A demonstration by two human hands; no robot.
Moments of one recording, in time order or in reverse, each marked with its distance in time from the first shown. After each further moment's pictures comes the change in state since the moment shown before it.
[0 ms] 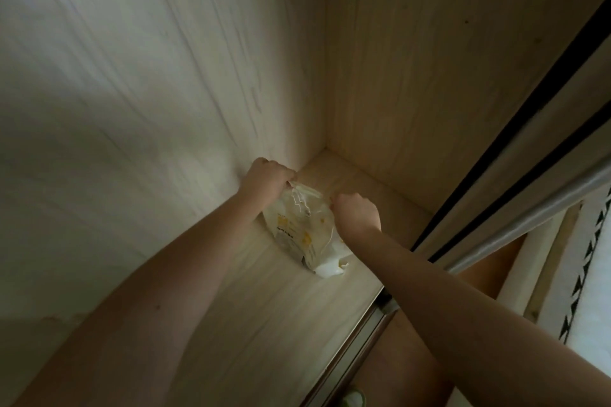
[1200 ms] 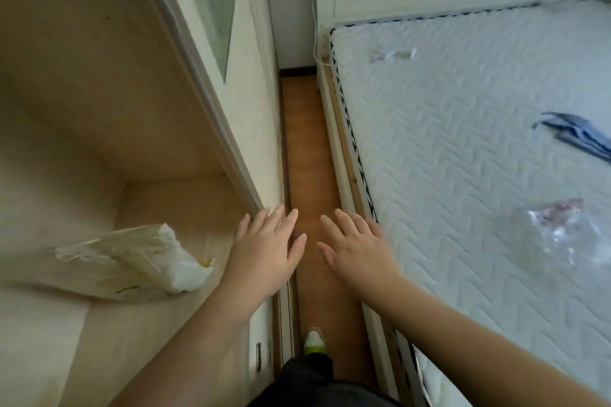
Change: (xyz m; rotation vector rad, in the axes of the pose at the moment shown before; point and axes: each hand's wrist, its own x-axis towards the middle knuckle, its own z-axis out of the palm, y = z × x) left_hand -0.136 0.355 -0.047 -0.027 -0.191 0.545; right_hand -0.342 0.147 0.008 0.073 0.060 0.658
